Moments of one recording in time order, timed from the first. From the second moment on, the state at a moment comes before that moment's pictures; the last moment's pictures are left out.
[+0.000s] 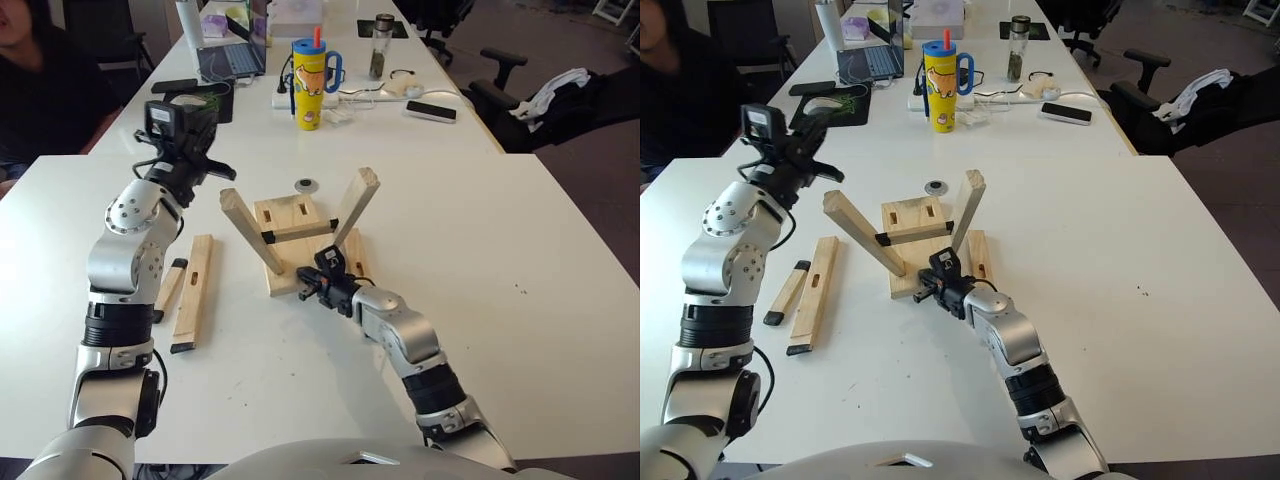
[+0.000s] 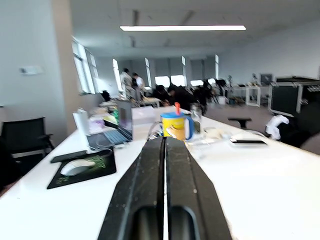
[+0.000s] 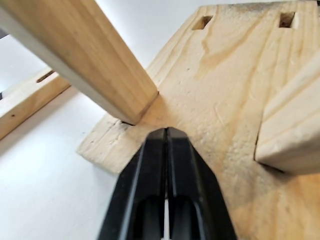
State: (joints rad) left arm -0.50 0.43 0.14 -0.07 -0.37 0.26 -0.12; right arm -0.23 0.01 0.30 0.02 0.15 0.64 0.36
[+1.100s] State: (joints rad) left arm 0.06 0.23 0.06 -0.40 -0.18 0.37 -0.07; right arm -0.40 0.13 0.28 0.13 0.22 0.58 0.18
